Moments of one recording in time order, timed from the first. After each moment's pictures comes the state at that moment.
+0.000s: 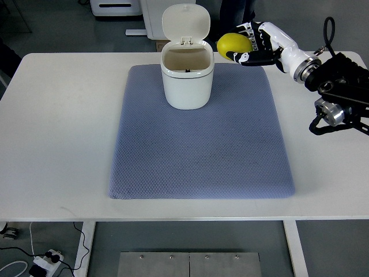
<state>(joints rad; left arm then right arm) -0.02 0.00 -0.10 -0.17 -0.01 0.20 -0.13 1.35 -0.44 -0.15 1.11 -0.22 -0.29 0.30</state>
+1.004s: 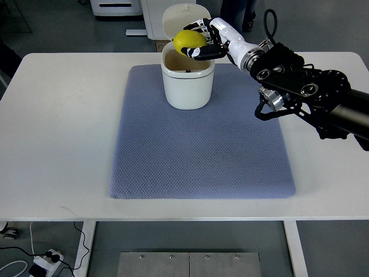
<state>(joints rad) -0.02 0.00 -0.10 -0.17 -0.01 0.20 -0.13 1.39 -0.09 -0.16 0.74 -0.19 -0.22 0.23</state>
